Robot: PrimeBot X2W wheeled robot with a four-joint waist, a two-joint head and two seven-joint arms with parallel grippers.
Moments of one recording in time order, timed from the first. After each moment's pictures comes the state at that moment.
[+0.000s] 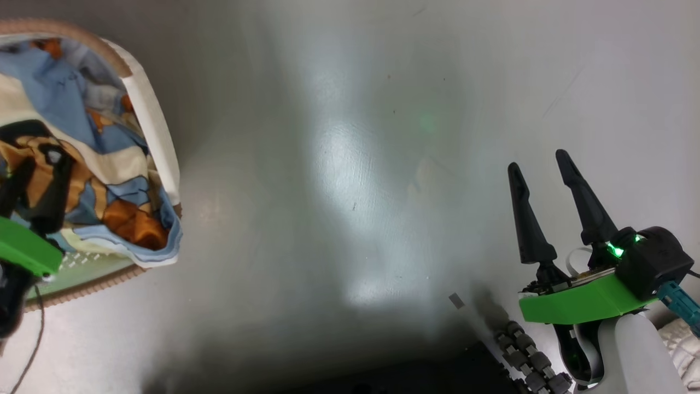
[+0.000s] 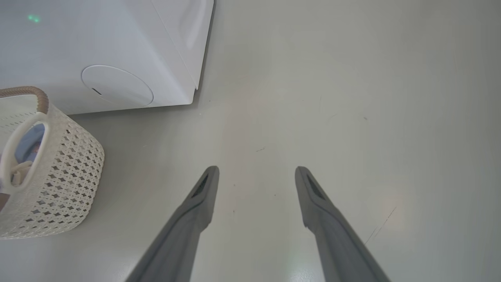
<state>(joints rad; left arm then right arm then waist) -0.77 0.72 -0.89 0.56 -1.34 -0.14 -0.21 -0.23 -0.05 0.03 -0.05 0.17 0.13 -0.26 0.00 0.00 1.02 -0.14</state>
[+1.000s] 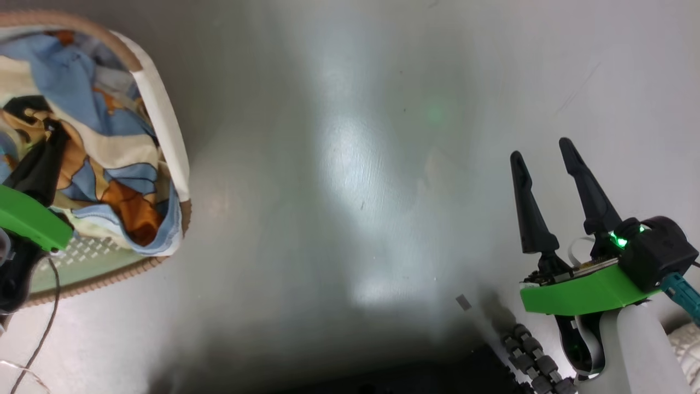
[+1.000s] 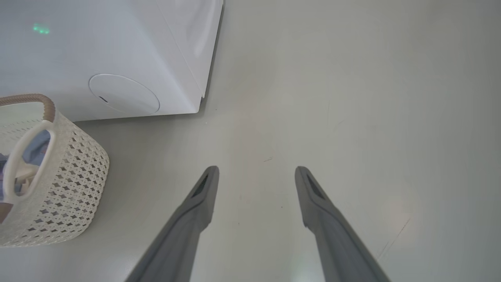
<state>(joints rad) -0.93 0.72 -1.09 0.58 -1.43 -0.14 -0.24 -0.25 -0.05 0.03 -0.05 0.16 0.13 -0.26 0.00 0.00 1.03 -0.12</state>
